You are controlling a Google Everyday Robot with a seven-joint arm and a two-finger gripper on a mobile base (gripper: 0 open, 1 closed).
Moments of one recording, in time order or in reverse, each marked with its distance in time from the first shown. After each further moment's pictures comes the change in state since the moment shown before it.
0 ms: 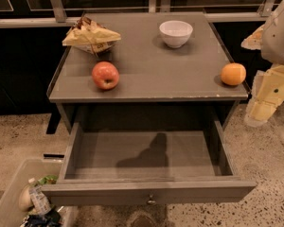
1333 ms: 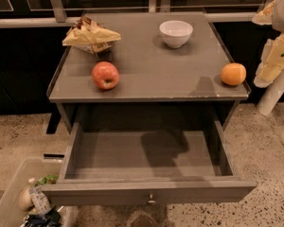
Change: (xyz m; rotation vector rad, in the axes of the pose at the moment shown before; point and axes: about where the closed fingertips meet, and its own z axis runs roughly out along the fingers) arm 0.034 -0.104 0.012 0.063 -0.046 0.002
